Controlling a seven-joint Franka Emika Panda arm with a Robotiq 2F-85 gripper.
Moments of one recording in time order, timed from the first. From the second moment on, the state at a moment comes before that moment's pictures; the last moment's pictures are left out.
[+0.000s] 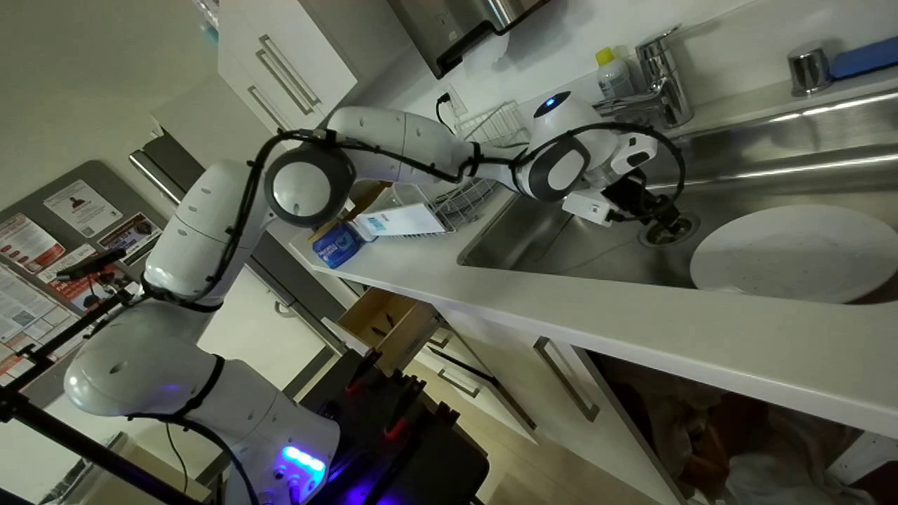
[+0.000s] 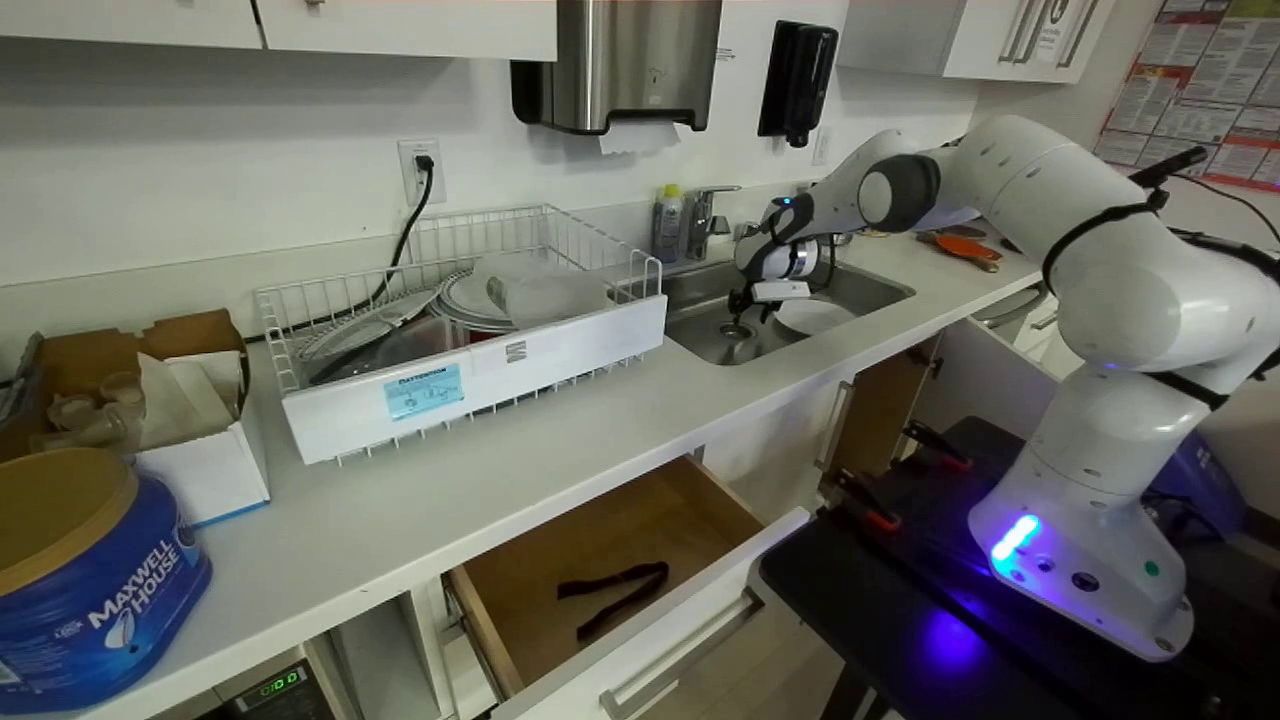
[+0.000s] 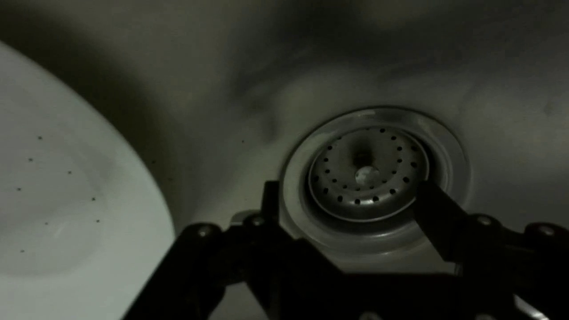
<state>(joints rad) -0.31 1.22 -0.13 -1.15 0.13 2.62 -0.01</state>
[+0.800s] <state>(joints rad) -0.31 1.40 -0.13 -0.89 0.09 2.57 0.03</state>
